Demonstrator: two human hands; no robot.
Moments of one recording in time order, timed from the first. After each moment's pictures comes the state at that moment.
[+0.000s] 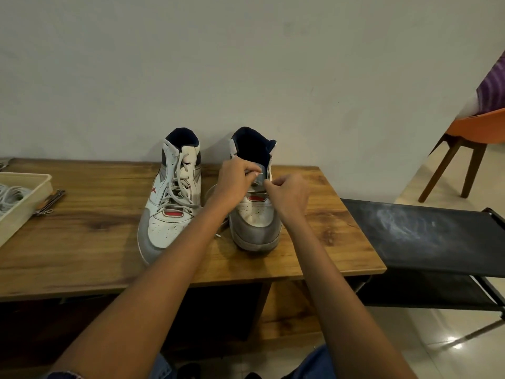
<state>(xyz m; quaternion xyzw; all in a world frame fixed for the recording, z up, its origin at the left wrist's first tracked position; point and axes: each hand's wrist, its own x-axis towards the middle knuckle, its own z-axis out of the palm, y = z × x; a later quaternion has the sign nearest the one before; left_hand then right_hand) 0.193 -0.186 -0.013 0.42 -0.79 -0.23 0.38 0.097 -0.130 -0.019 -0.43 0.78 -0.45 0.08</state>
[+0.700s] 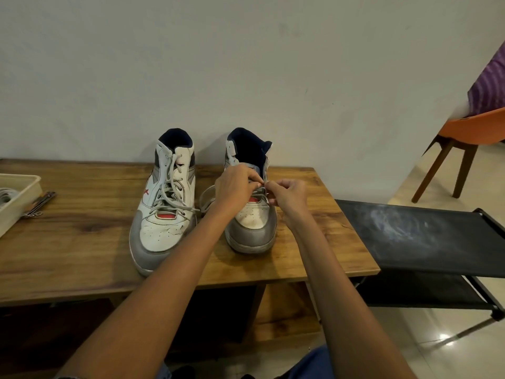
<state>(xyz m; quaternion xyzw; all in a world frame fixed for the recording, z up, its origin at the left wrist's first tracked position) 0.180 -0.179 -0.018 0.46 -0.81 -0.18 0.32 0.077 -0.128 -0.023 -0.35 0.69 -0.57 0.29</state>
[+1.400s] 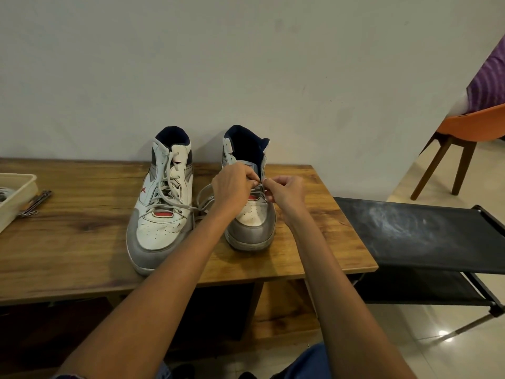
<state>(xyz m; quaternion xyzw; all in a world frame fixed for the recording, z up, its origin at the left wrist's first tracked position) 0.177 -0.174 -0.021 0.49 -0.79 -0.14 0.34 0.077 -0.129 -0.023 -0.37 0.70 -0.55 0.27</state>
